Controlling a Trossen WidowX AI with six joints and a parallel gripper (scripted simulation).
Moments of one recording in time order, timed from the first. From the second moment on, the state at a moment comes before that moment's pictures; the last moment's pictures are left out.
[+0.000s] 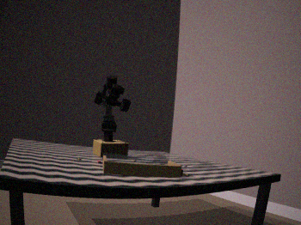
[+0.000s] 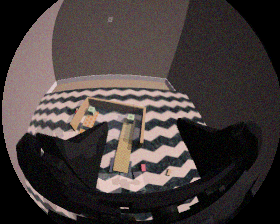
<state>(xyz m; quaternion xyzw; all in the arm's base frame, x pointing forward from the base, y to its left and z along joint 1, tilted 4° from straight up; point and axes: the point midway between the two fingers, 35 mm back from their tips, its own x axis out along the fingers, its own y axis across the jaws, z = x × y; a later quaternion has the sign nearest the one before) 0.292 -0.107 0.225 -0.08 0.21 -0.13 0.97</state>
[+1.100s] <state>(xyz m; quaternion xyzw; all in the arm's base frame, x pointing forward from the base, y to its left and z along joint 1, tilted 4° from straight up) 0.321 -0.046 0.110 0.01 0.42 -0.09 0.90</state>
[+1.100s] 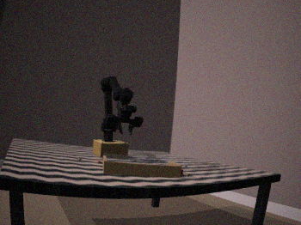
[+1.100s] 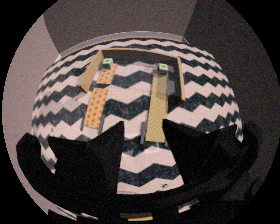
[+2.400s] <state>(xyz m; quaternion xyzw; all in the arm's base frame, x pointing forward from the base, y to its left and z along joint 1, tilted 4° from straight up) 0.338 -0.107 0.009 0.11 0.67 -0.16 0.71</state>
